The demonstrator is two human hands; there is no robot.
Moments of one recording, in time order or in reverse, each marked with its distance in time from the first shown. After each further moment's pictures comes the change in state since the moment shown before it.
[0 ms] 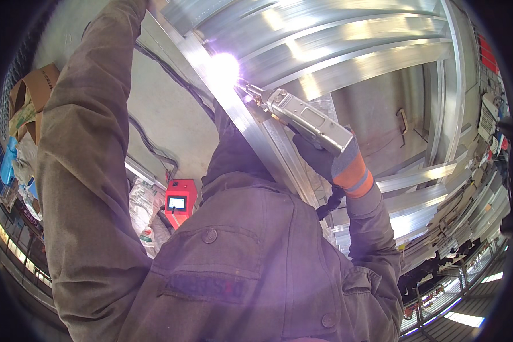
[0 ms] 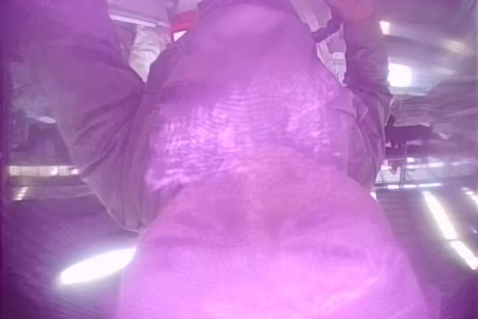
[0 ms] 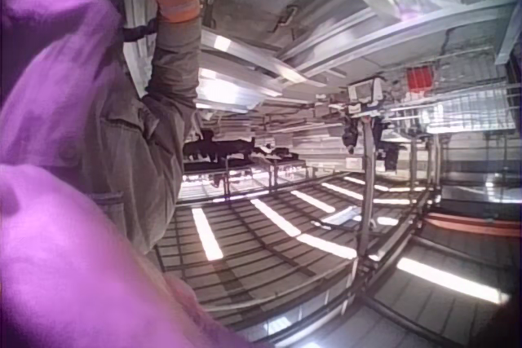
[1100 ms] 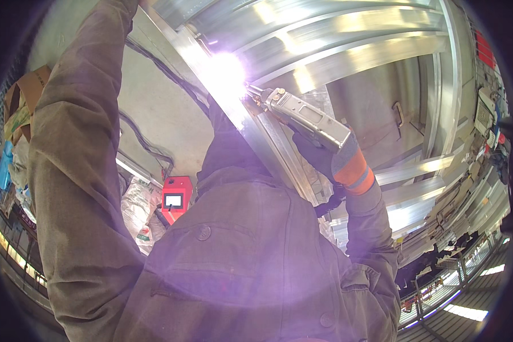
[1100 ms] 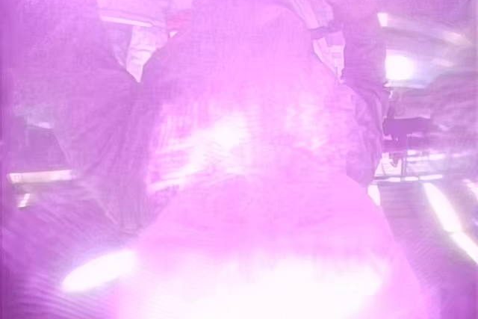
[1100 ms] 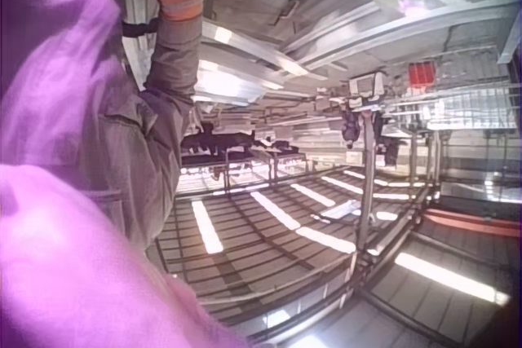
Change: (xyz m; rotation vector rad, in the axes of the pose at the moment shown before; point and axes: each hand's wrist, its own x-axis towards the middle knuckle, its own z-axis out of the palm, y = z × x) left_hand 0.021 -0.008 0.012 0.295 -0.108 0.185; right_hand -0.012 -0.001 -0.005 -0.062 -0.023 0.070
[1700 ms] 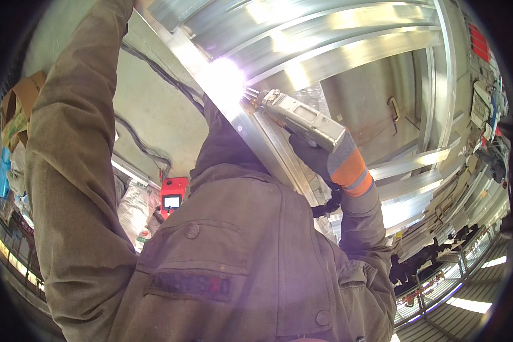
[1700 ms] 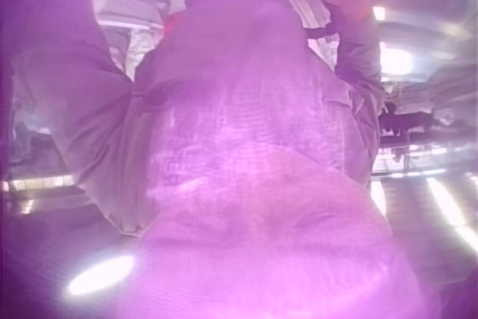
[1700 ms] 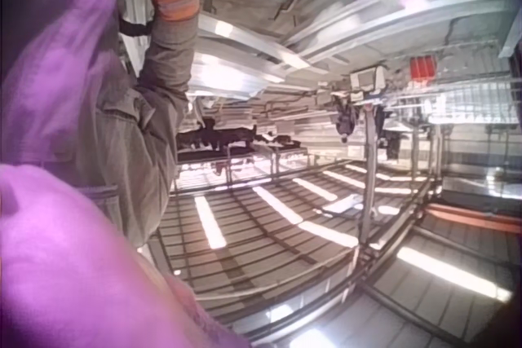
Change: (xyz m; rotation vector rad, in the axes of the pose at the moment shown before) left_hand 0.015 0.003 0.003 0.102 -0.038 0.072; right_hand -0.001 -0.025 -0.002 0.053 0.035 0.037
